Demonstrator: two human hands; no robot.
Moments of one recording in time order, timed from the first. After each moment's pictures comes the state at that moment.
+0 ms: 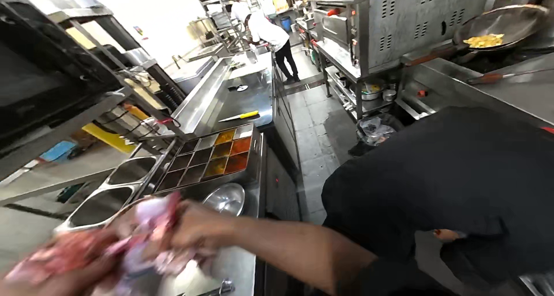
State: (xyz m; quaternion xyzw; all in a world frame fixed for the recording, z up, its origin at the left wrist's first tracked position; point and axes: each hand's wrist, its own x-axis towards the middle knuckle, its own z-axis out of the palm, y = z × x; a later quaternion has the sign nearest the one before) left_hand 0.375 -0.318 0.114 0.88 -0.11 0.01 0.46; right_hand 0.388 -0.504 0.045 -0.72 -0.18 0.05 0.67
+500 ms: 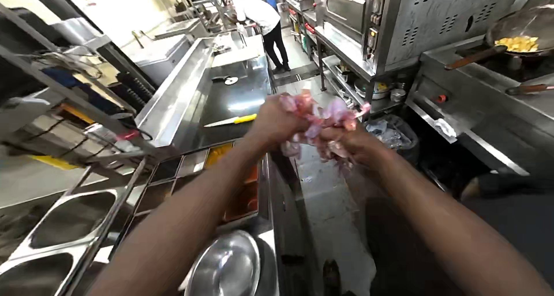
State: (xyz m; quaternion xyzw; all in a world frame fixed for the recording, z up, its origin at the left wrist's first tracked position) left_hand 0.661 -0.646 0.097 0.84 -0.38 -0.12 0.36; right_hand 0.525 -0.776 0.026 -0.63 0.17 -0.14 0.75
